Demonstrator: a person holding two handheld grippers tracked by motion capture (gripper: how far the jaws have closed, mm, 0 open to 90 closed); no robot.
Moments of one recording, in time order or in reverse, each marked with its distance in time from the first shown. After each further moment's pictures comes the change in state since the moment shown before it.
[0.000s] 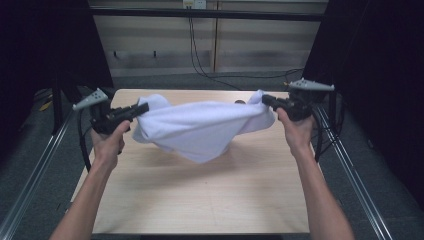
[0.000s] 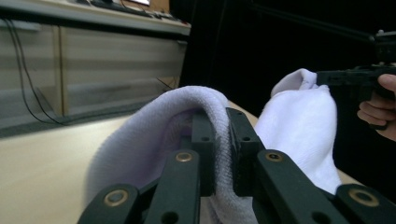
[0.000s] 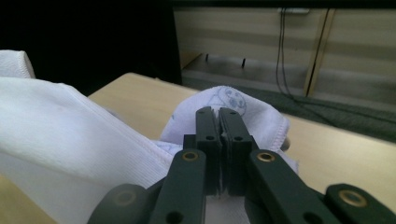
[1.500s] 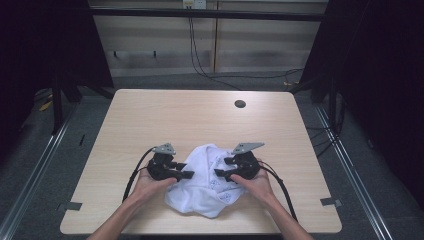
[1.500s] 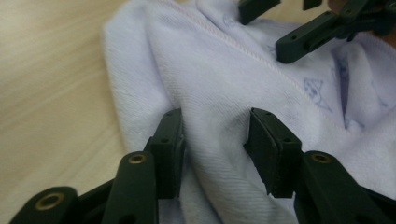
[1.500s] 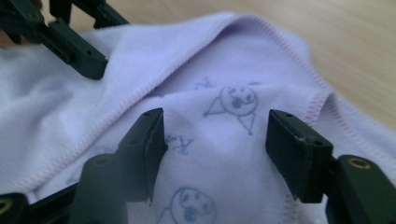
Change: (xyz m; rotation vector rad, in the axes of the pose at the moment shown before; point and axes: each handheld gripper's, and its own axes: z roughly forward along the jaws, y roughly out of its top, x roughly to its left) left arm -0.066 -0.168 0.081 0.598 -0.286 0.063; right arm 0.096 -0.176 0.069 0.379 0.308 -0.155
